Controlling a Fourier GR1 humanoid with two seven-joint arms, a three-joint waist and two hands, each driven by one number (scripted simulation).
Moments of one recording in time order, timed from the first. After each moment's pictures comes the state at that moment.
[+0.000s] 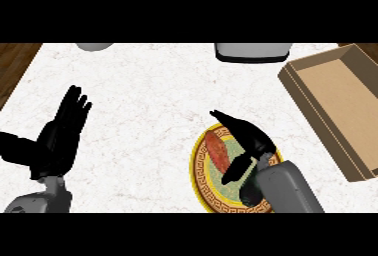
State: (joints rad) left arm -0.09 0.13 0.05 -1.67 0.14 0.11 0.21; right arm -0.34 -0.03 0.23 -1.29 0.66 0.38 0.20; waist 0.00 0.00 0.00
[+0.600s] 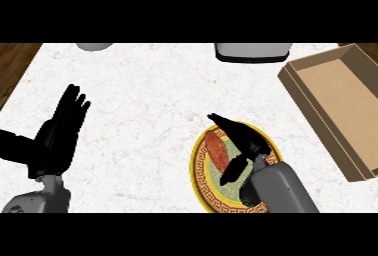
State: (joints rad) left arm -0.10 0.12 0.08 -1.67 0.12 0.09 0.23; right arm -0.34 -0.01 0.23 -1.22 0.72 0.36 0.15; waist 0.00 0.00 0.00
